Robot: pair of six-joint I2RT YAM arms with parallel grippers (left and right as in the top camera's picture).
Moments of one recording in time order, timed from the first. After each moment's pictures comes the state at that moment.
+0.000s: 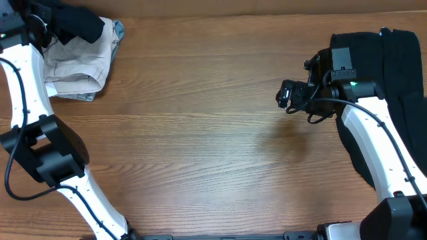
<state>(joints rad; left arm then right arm) 0.40 2.26 2.18 -0.55 0.13 -0.97 0.10 1.56 1.30 -0.92 -0.21 0.28</state>
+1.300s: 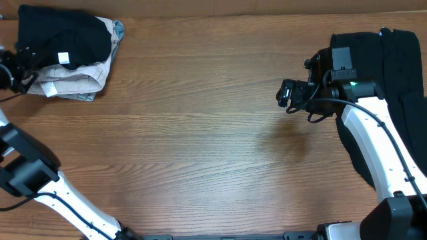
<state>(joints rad) 0.68 2.33 2.17 -0.89 0.79 -0.21 0.10 1.56 1.30 -0.90 -0.20 0.28</state>
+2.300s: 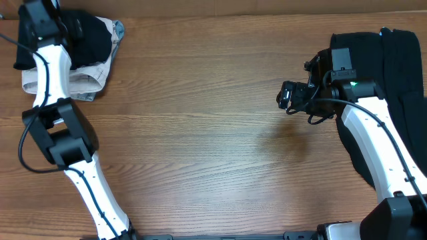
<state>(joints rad) 0.32 2.46 2.18 -0.35 -0.20 0.13 0.10 1.56 1.30 -0.93 -0.20 0.28</state>
